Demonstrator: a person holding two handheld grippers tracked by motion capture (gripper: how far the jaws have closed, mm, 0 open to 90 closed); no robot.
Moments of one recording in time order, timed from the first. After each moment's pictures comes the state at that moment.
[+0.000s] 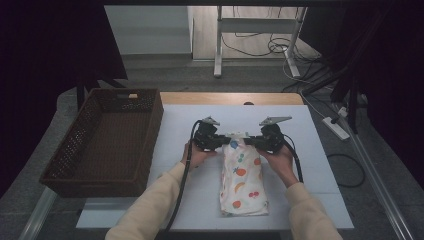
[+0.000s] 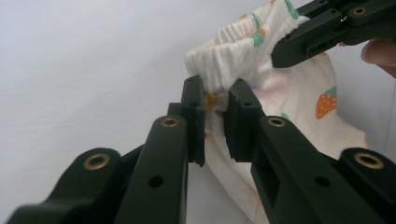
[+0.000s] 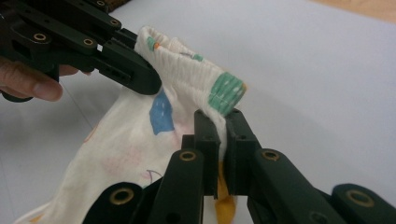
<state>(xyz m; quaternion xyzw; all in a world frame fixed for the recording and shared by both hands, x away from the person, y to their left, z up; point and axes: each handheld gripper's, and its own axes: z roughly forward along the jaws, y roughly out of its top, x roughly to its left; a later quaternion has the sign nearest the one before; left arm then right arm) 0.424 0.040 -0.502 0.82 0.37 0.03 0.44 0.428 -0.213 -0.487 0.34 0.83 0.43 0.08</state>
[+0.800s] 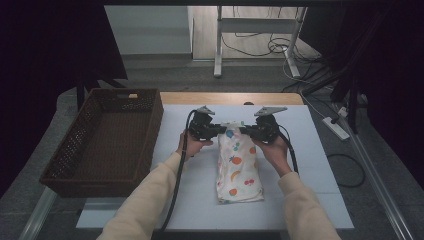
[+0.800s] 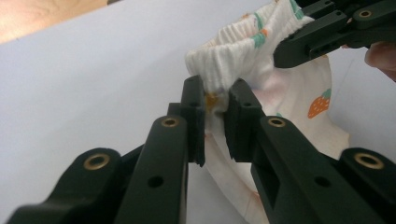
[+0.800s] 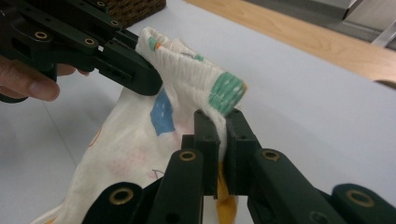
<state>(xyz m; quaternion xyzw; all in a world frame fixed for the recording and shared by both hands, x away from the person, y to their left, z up) 0.447 0.051 -0.481 0.82 0.36 0.06 0.45 0.446 -0.197 -0.468 0.32 0.83 0.44 0.12</state>
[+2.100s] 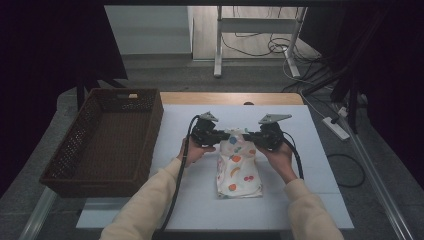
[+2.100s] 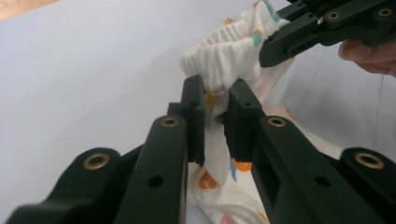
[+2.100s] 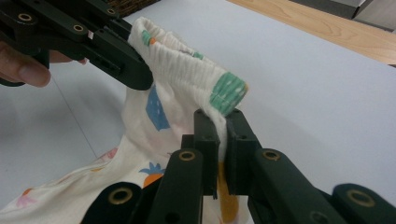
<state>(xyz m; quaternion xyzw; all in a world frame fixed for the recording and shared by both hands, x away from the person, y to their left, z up) 0.426 0.044 -0.489 0.83 0.33 0.04 0.45 0.429 -0.211 -0.481 0.30 0.84 0.44 0.11</state>
